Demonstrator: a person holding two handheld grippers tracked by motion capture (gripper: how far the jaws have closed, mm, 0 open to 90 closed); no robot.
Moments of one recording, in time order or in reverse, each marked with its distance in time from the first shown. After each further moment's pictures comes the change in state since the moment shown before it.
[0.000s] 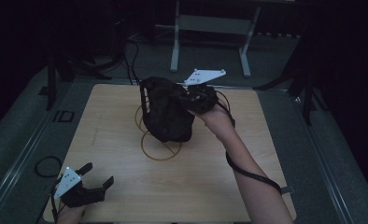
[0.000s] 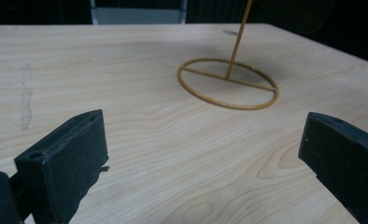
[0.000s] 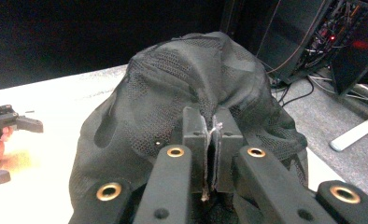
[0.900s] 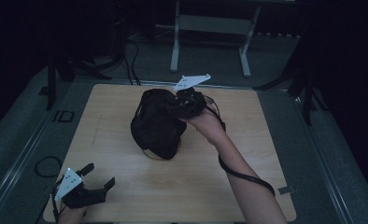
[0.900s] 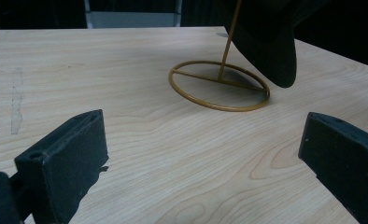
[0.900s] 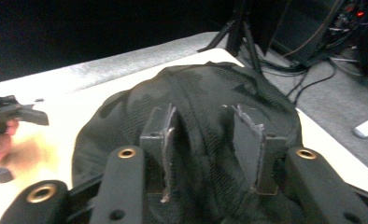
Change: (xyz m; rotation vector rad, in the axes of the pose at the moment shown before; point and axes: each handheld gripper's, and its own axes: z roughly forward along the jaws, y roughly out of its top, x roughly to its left) left arm -0.004 -0.001 -0.001 -0.019 -0.017 0.008; right arm 0.009 -0.009 0.031 0.071 0.053 0.032
